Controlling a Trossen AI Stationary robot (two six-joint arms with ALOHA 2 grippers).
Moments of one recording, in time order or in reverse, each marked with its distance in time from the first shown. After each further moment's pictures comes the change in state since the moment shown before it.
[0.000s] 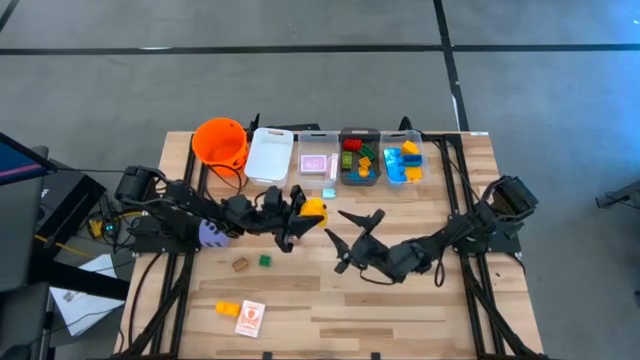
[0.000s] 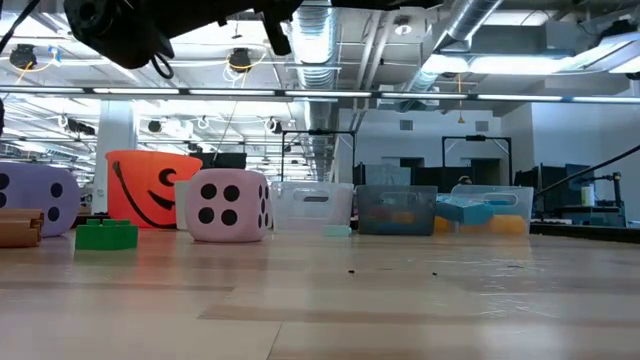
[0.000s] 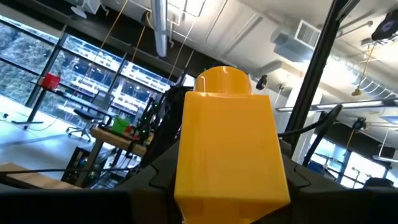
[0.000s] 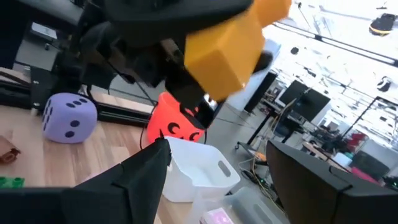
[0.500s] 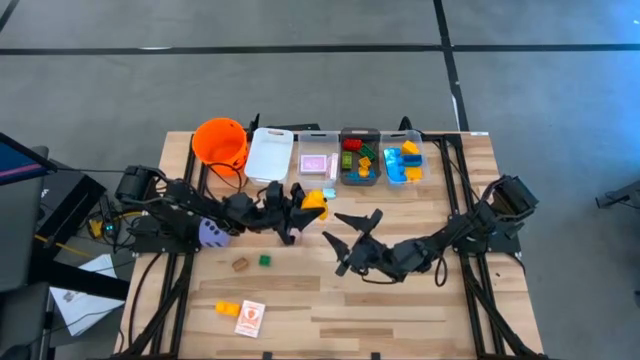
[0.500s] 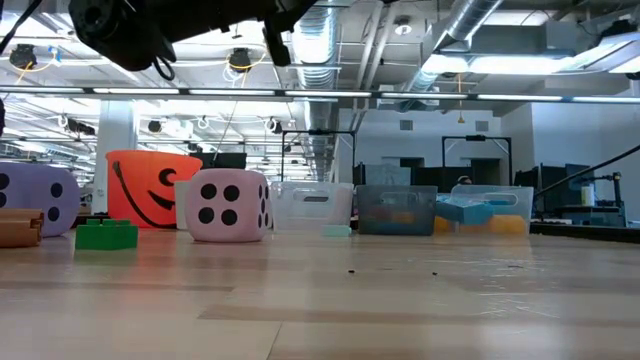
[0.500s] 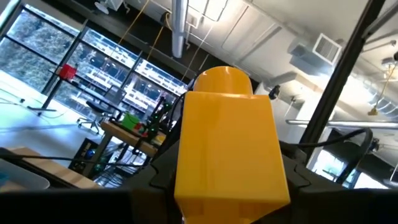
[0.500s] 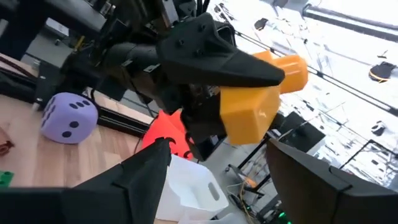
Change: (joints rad) left arm 0.026 0.001 0.000 -0.014 -0.049 -0.096; right arm -0.006 0.000 0.000 0.077 -0.085 -0.215
